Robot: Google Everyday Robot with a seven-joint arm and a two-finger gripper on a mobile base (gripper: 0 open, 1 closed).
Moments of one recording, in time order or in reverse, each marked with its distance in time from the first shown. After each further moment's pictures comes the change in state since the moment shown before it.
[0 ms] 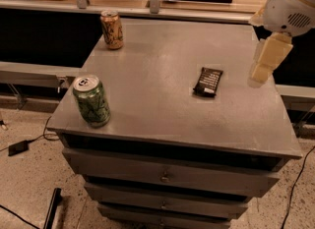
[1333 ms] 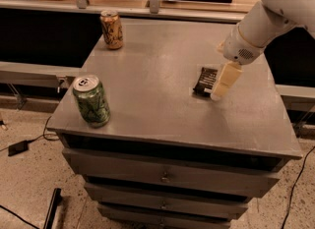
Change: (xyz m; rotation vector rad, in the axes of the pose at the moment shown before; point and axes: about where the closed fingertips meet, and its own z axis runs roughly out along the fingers) arm -0.021 -0.030 0.137 -0.111 -0.136 0.023
